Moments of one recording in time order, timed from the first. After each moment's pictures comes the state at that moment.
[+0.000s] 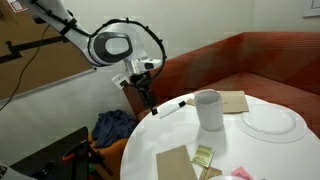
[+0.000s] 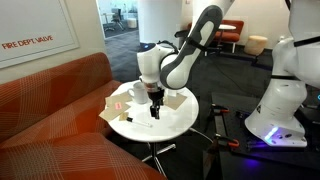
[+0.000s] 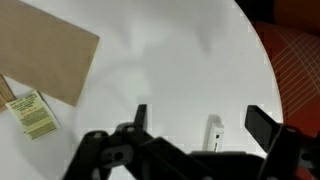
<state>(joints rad) 0.07 0.36 -0.01 -2.32 -0.19 2.56 0.22</state>
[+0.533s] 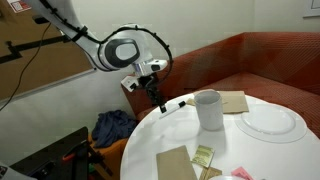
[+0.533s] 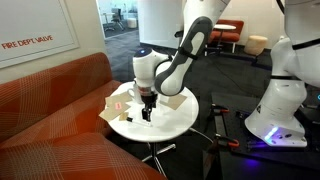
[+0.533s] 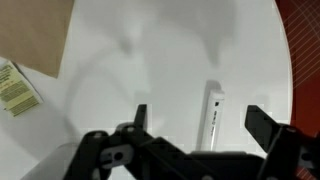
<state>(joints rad) 0.14 0.46 -0.07 -2.24 -0.19 2.67 0.28</state>
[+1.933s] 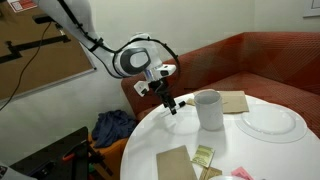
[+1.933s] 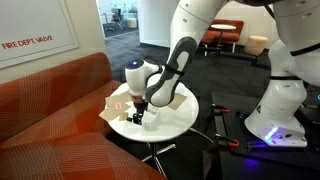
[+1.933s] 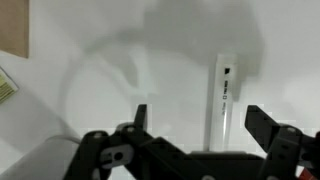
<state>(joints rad) 0.24 0.63 -0.17 -2.09 -0.16 2.73 0.38</state>
